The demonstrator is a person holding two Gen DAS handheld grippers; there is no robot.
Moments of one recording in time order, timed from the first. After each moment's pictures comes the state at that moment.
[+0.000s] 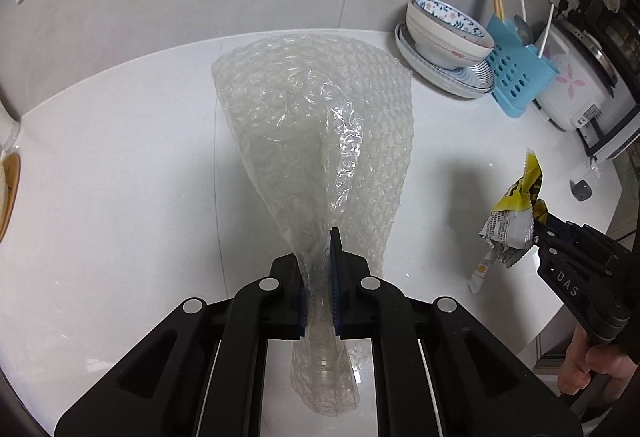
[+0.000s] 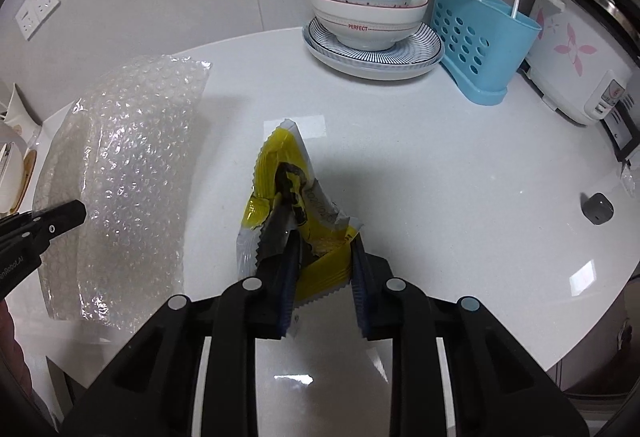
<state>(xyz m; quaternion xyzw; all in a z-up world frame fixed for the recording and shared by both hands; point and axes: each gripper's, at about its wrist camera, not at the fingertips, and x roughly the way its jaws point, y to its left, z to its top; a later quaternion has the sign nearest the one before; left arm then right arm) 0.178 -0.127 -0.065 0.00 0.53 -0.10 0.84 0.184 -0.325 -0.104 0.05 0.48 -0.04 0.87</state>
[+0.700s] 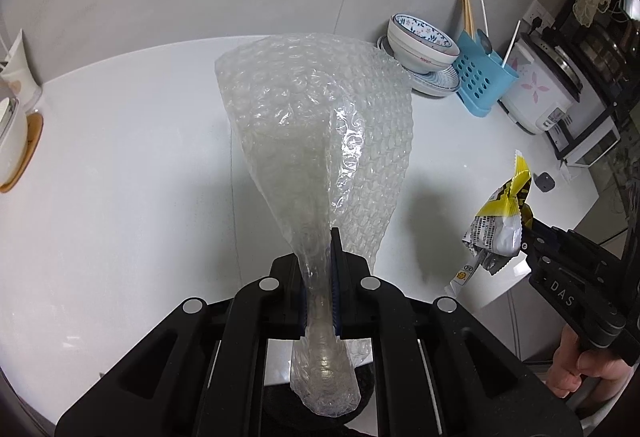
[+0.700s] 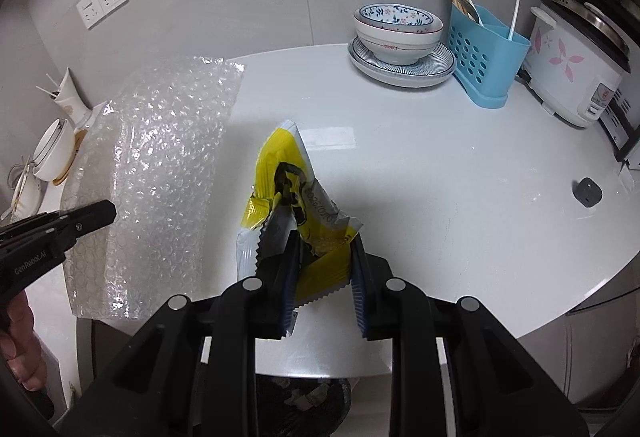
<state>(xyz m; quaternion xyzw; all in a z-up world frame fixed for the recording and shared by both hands) 0.077 -0.094 -0.027 -0.04 0.51 -0.10 0.85 0.097 -0.293 -0.066 0.05 0.46 0.01 0.89</state>
